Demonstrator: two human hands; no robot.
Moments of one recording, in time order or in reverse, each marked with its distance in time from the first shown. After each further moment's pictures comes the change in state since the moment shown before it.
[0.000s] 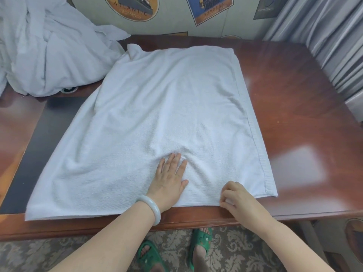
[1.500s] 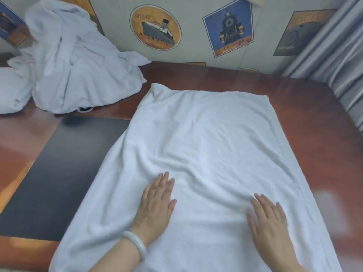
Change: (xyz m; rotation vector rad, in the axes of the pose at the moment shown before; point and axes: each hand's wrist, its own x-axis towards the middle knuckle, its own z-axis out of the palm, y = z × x) left_hand 0.017 -0.033 -0.002 -0.067 0.163 -0.219; right_hand 0.049 0.059 -0.026 -0.353 0.548 0.117
